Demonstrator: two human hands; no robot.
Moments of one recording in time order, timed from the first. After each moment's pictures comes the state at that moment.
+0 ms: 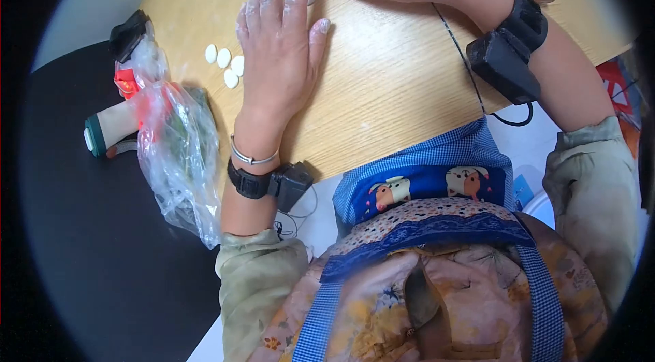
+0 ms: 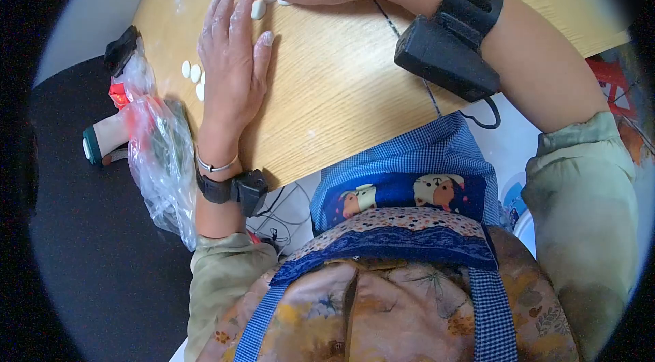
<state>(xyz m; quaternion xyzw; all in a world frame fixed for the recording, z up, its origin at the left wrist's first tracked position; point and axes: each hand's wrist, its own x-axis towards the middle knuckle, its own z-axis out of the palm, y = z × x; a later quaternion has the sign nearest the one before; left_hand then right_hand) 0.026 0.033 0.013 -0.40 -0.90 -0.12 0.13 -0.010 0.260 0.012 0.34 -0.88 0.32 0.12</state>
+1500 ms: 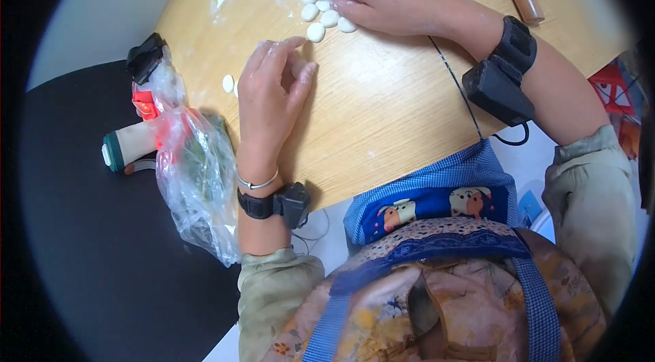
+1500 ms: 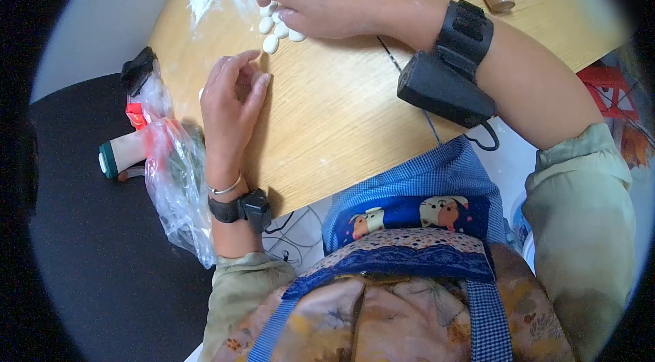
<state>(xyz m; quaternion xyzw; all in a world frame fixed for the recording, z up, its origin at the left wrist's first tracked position) 0.022 0.018 0.041 -0.32 -0.92 -0.23 0.03 -0.015 0.258 0.001 0.27 -0.87 0.37 0.17</state>
